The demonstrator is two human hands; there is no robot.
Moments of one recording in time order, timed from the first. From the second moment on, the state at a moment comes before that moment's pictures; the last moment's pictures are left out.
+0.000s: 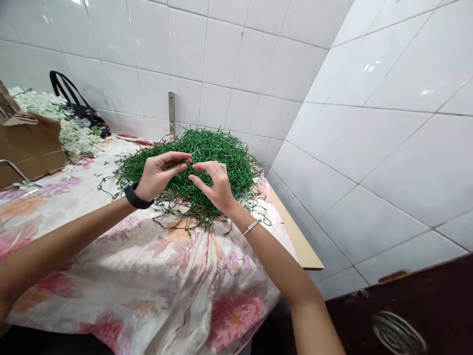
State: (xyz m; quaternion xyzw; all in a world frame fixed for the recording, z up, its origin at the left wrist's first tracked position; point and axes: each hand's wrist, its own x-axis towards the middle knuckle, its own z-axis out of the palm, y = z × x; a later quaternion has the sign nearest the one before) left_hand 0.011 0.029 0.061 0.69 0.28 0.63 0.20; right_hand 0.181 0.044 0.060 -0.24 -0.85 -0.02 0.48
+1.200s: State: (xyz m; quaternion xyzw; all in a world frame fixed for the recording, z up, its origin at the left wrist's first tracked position) left_hand 0.004 0.022 0.033 0.74 0.36 0.46 -0.33; right_hand 0.182 0.032 0.045 -0.19 -0.85 0.11 0.47
